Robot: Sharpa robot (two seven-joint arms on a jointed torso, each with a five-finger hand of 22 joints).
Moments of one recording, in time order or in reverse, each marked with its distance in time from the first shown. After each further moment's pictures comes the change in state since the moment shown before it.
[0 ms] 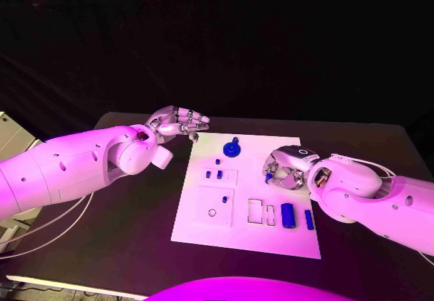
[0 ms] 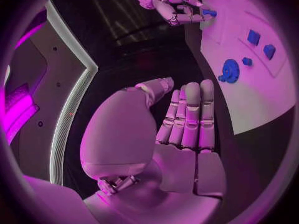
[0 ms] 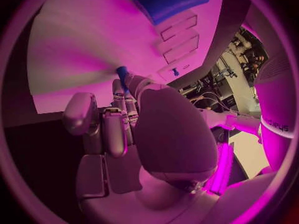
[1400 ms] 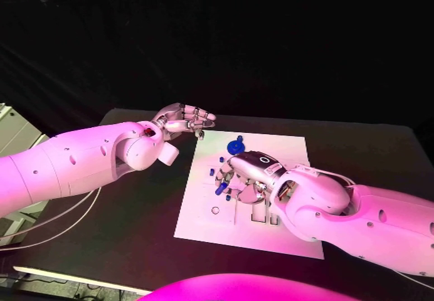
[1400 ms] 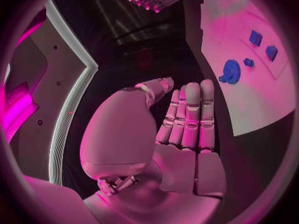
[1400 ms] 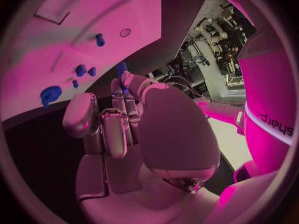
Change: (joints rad) left arm -0.001 0.016 0.000 -0.015 0.012 0.003 -0.001; left_hand 0.000 0.000 -0.003 -0.003 0.000 0.000 0.000 0.003 0.000 -0.007 0.000 0.004 0.001 -0.004 -0.004 0.004 0.000 0.000 0.000 0.000 0.000 -0.001; right arm -0.031 0.155 0.007 0.149 0.040 -0.101 0.031; right_hand -0.061 0.005 0.078 -0.087 -0.001 -0.004 -0.004 0.024 0.027 0.014 0.014 -0.031 0.030 0.000 0.000 0.004 0.005 0.002 0.003 -0.003 0.013 0.024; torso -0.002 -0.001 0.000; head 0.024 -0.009
